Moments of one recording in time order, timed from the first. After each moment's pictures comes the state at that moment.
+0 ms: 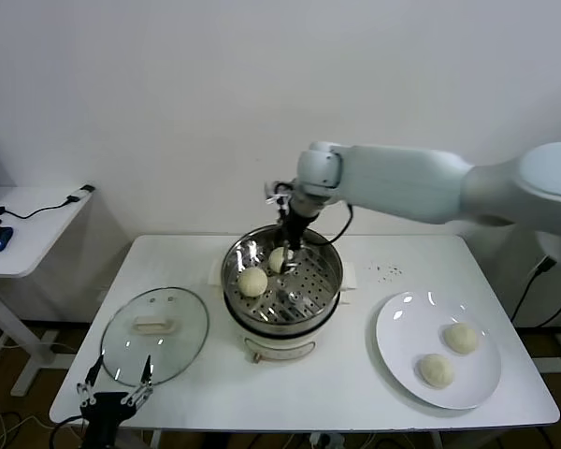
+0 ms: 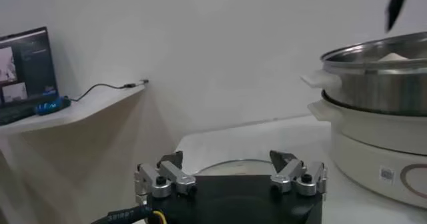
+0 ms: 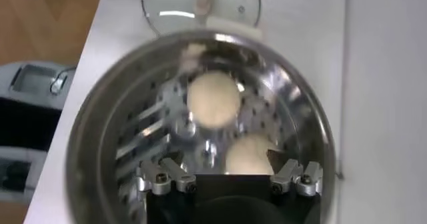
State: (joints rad) left arm 1.83 -1.47 -0.74 -2.08 -0.03 -0.05 -0.01; right arm 0.80 1.13 -1.56 1.25 0.79 -0.39 -0.98
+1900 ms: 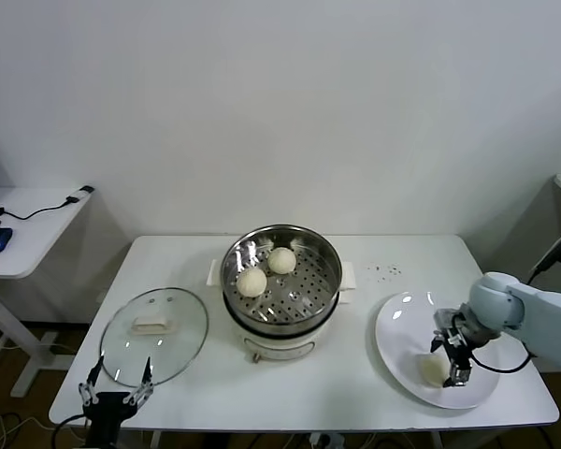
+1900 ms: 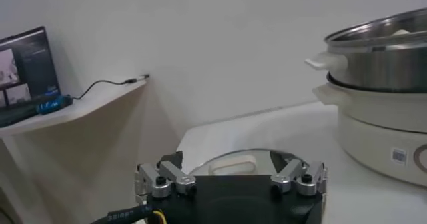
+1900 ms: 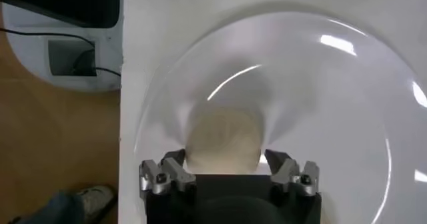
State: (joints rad) left arm 1.80 -1.50 -0.75 -2.04 0.05 -0.03 -0.01; right arm 0.03 0.47 -1.10 1.47 0.07 -0.34 -1.03
